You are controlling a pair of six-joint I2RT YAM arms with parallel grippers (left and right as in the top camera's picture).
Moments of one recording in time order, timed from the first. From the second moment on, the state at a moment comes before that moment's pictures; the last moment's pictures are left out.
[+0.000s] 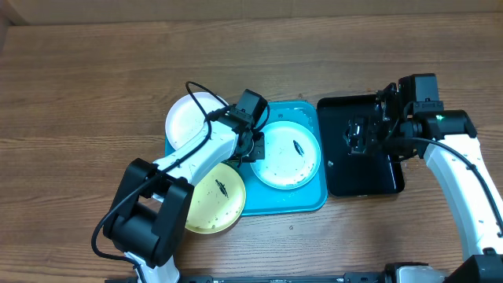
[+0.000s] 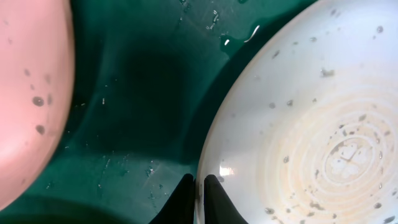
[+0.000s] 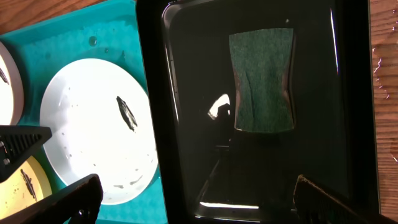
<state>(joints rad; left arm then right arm) -0.50 1.88 1.21 -0.69 0.05 -0.51 0.03 1.45 1.15 -0.93 -0.25 0.19</state>
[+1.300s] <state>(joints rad) -0.51 1.88 1.21 -0.68 -0.02 -0.49 0.03 1.57 1.12 -0.88 -0.19 0.18</state>
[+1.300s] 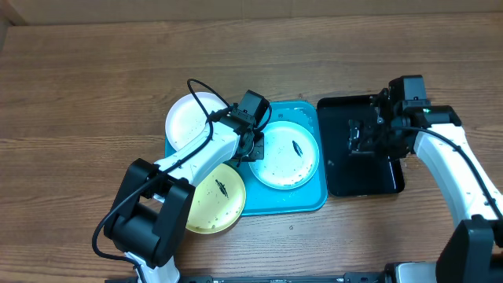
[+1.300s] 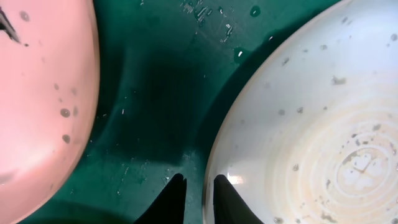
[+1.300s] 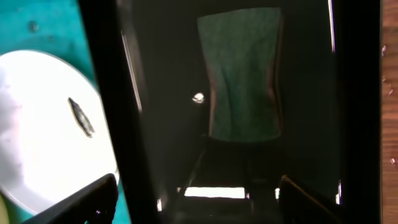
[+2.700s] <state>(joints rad) -0.51 1.88 1.20 -0.68 -0.02 -0.49 0.12 1.78 1.05 -0.55 0.08 0.17</state>
